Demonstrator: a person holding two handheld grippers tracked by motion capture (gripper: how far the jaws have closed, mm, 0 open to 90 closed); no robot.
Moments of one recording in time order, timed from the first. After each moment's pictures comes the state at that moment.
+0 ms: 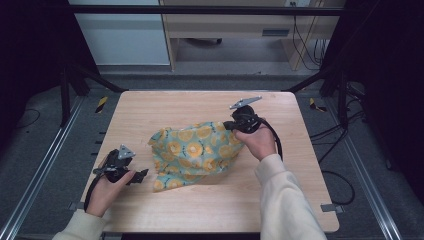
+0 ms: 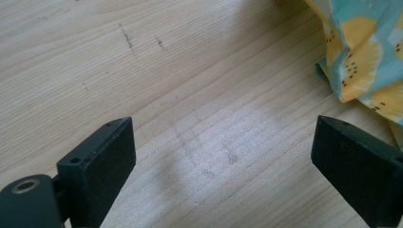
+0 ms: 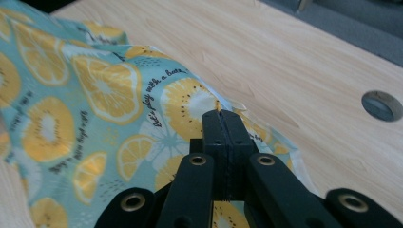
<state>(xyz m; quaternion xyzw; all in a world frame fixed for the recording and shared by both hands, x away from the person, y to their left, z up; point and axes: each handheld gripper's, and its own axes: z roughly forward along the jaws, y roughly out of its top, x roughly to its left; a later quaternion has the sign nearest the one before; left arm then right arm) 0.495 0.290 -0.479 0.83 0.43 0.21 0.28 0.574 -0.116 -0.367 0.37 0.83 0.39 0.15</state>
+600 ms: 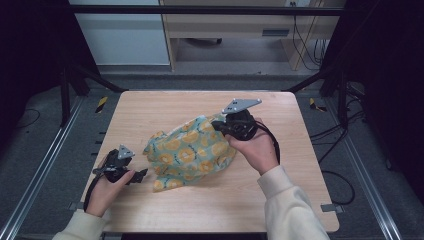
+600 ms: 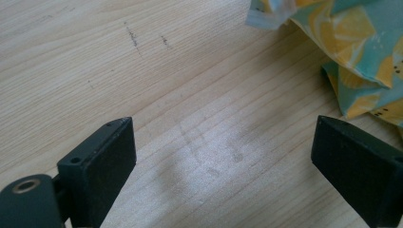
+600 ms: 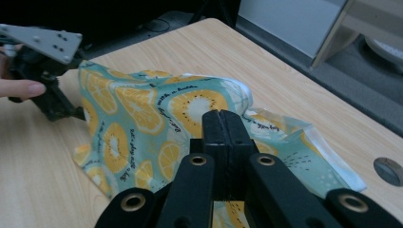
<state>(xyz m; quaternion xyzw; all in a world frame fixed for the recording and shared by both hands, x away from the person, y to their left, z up) 0.495 0.292 -0.480 0.83 0.43 0.22 0.28 0.515 -0.093 -0.315 0.28 0.83 0.45 0.18</state>
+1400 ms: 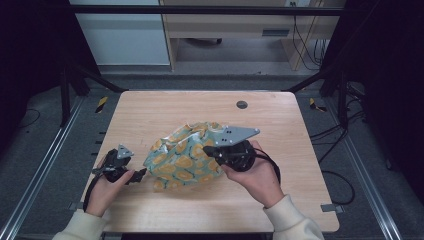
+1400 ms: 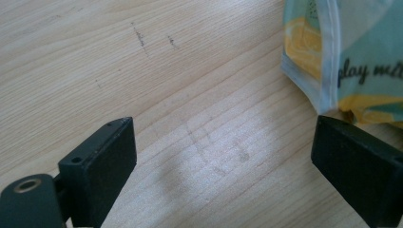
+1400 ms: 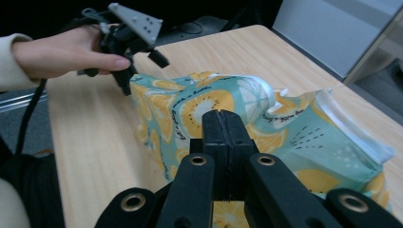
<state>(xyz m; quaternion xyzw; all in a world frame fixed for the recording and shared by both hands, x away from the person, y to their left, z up) 0.495 0.293 -0.479 0.83 0.43 0.22 0.28 0.441 -0.081 -0.320 0.21 0.85 0.46 0.17</state>
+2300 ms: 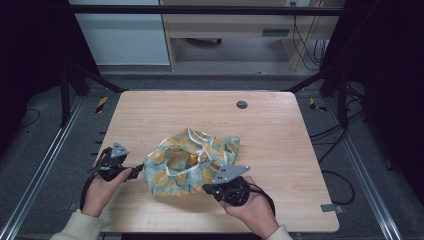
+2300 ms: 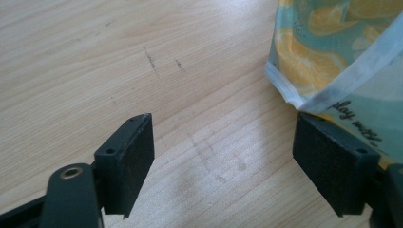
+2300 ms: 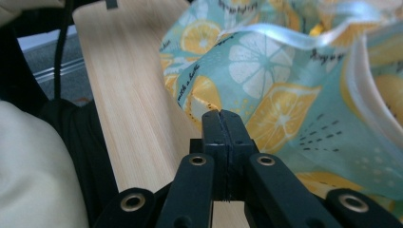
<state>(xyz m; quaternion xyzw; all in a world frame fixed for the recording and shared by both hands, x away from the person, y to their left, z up) 0.489 0.299 -0.461 0.81 0.43 0.23 0.31 0.404 -0.077 -0.410 0.22 0.87 0.43 0.09</state>
